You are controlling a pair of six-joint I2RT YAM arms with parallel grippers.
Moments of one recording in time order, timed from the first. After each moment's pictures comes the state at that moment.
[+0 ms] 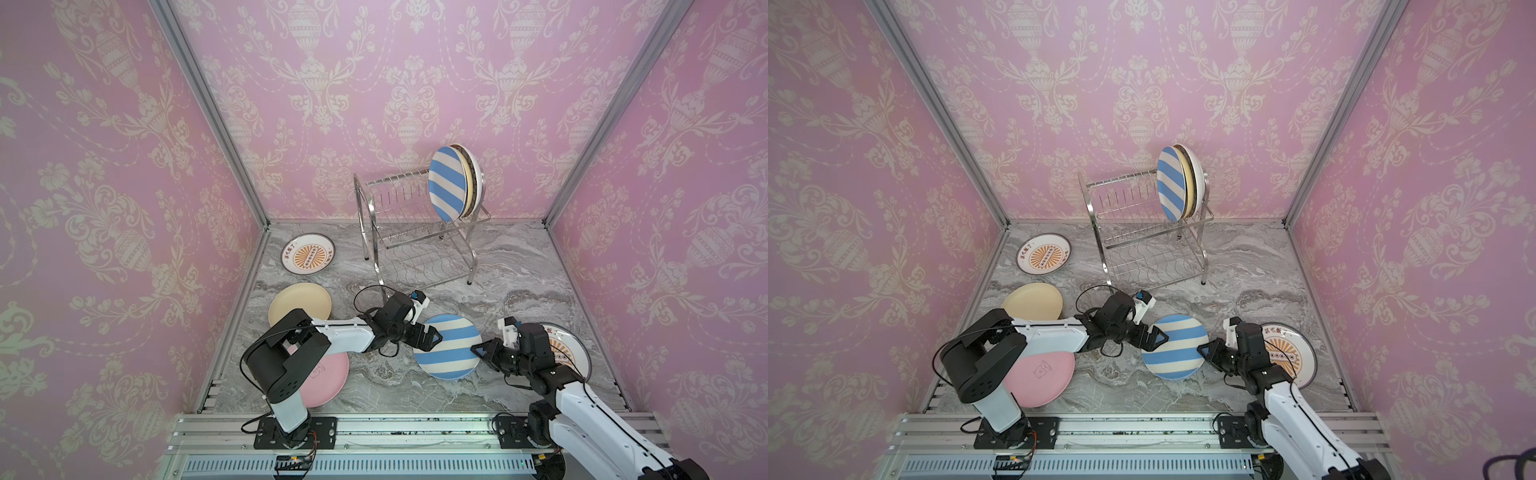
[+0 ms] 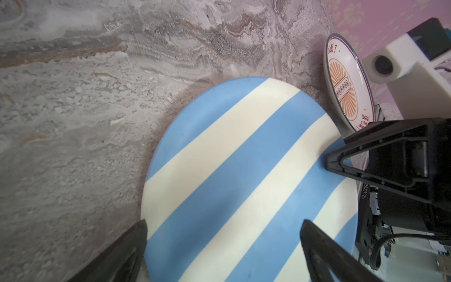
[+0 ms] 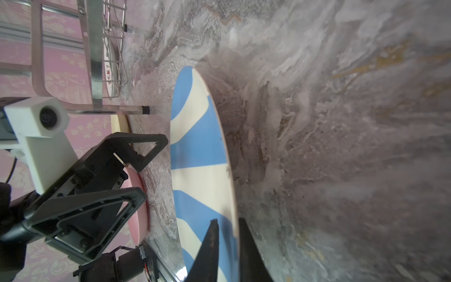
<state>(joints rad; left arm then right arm) -0.80 1.72 0.80 0.17 0.36 -0.47 0.21 0.71 0.16 -0.20 -0.48 0.89</state>
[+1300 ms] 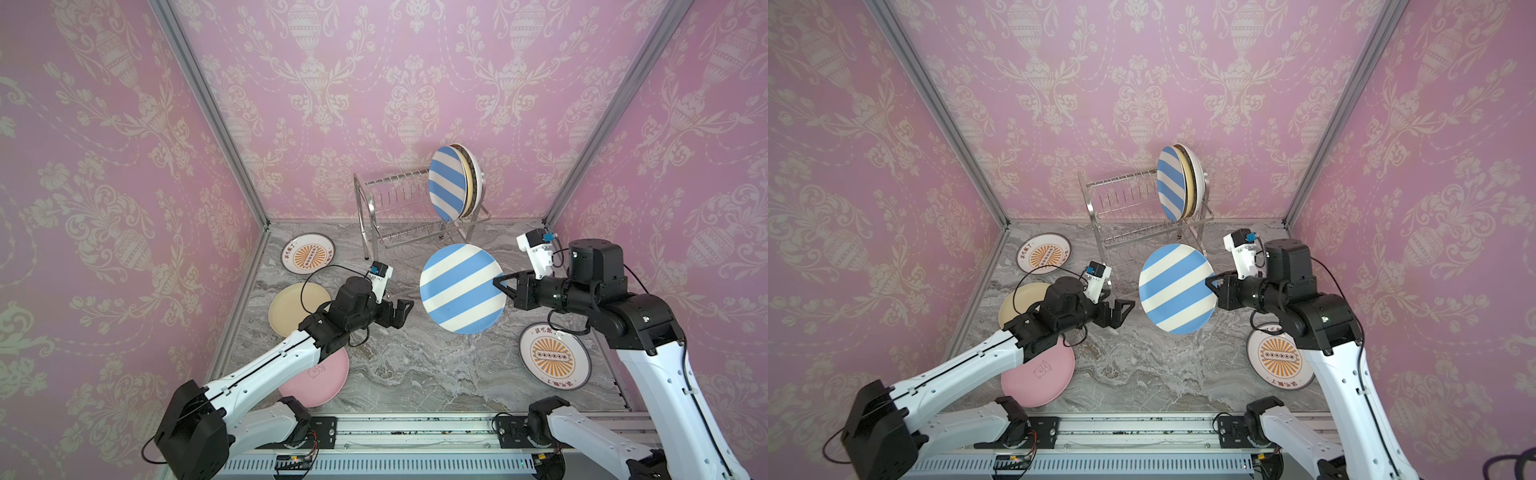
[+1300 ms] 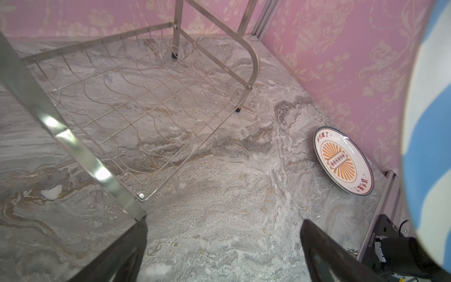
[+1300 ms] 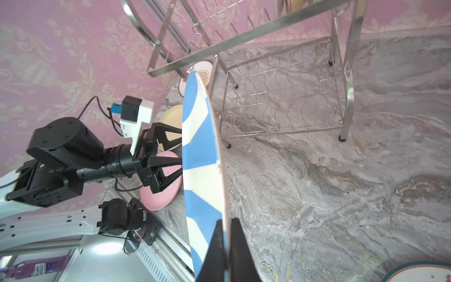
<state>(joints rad) -0.66 1.11 0.77 -0.12 0.11 -0.34 0.26 1.00 1.47 -1.08 -0.43 0.22</state>
